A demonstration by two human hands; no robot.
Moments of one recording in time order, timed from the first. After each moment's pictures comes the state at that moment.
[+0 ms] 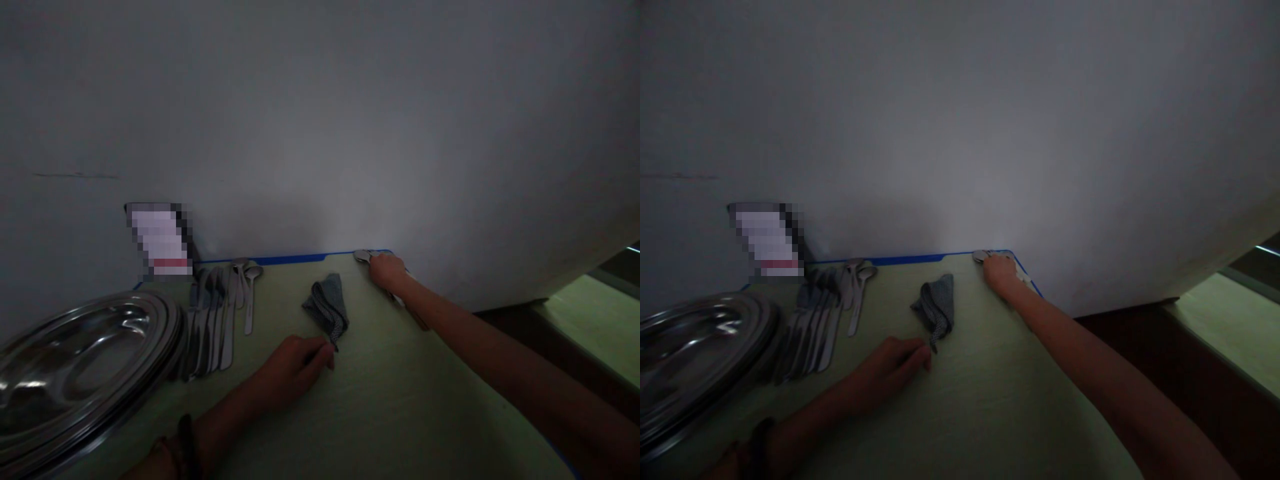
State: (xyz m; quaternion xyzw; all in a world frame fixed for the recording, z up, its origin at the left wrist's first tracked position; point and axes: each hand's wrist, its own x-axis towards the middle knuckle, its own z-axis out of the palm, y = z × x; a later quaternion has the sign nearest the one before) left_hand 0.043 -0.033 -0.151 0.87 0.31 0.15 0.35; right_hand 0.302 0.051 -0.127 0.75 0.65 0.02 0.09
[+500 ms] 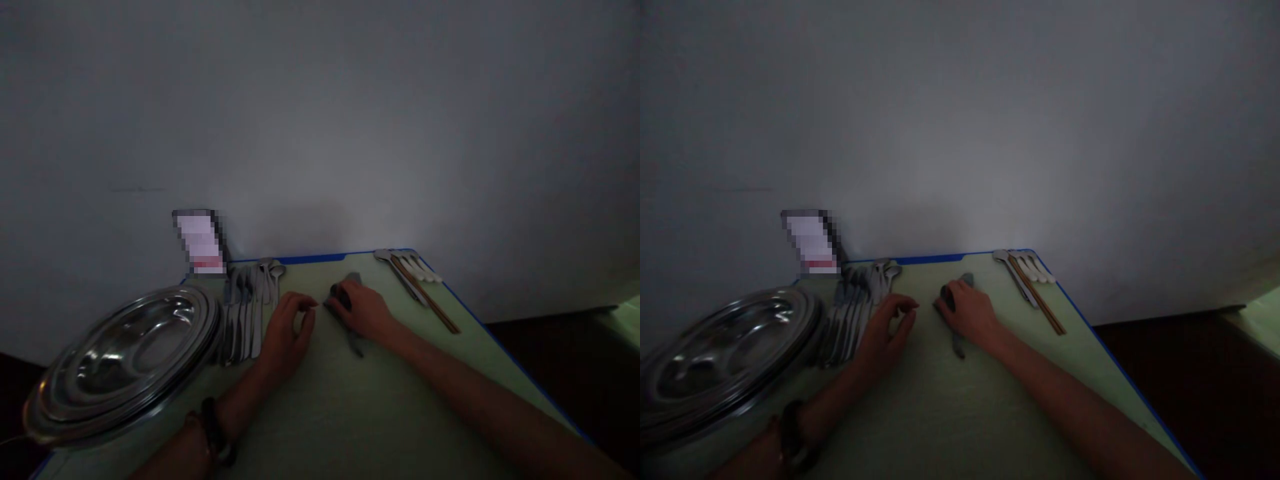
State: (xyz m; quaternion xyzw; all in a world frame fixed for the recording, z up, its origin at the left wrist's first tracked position) left_hand 0.019 -0.015 -0.155 0.81 0.41 0.39 0.13; right_hand 0.197 -0.007 -0.152 0.62 0.76 -0.02 -0.21
